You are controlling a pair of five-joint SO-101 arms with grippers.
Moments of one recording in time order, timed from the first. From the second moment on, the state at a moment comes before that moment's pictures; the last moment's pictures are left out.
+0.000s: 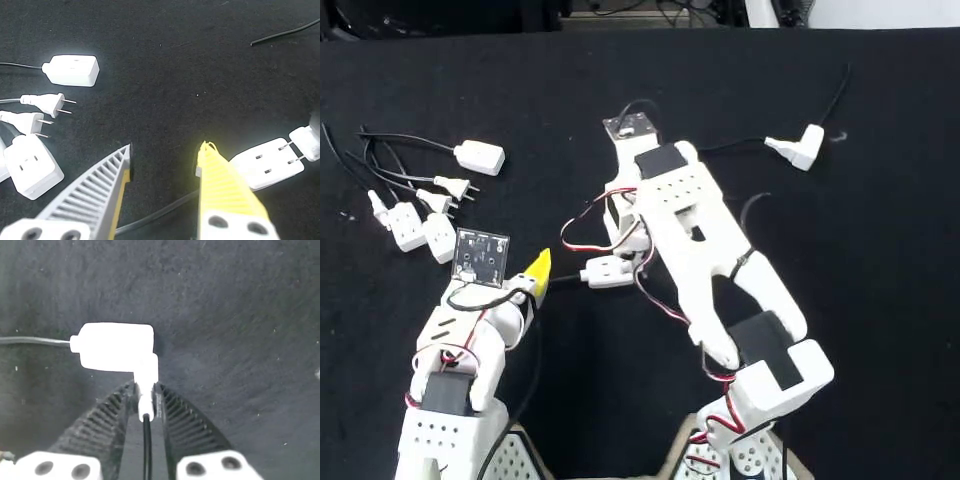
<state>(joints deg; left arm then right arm) 2.3 -101.7 96.3 39.2 -5.3 -23.7 7.8 6.7 83.8 -9.5</state>
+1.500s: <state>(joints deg) 2.5 -101.7 96.3 39.2 -5.3 -26.0 13.7 3.1 84.6 -12.3</state>
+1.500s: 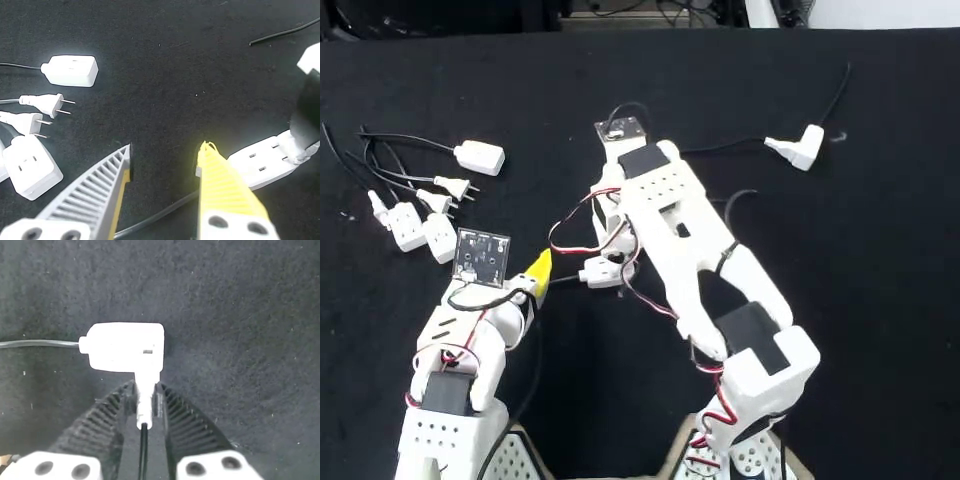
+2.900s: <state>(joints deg) 2.5 -101.6 96.3 39.2 -5.3 -28.3 14.9 6.5 72.0 -6.2</state>
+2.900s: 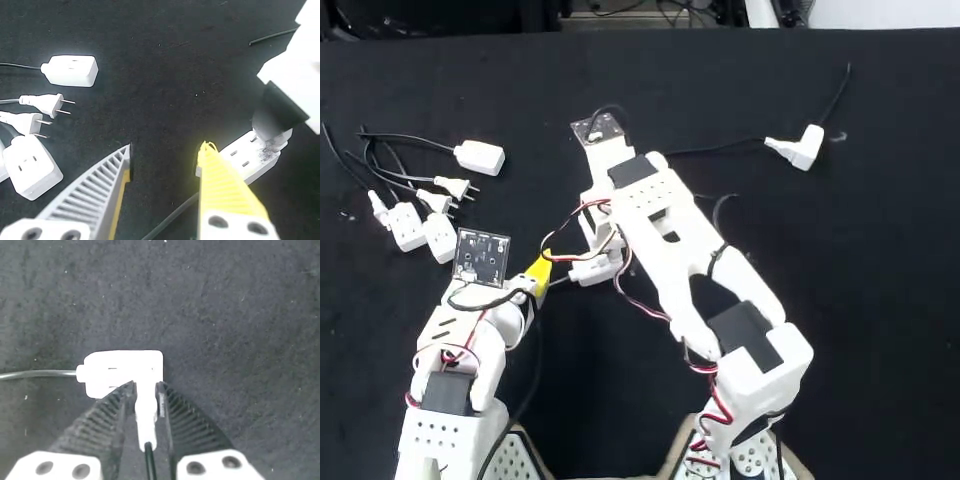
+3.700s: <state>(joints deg) 2.5 -101.6 96.3 39.2 -5.3 -31.4 18.7 5.2 67.2 -0.3</state>
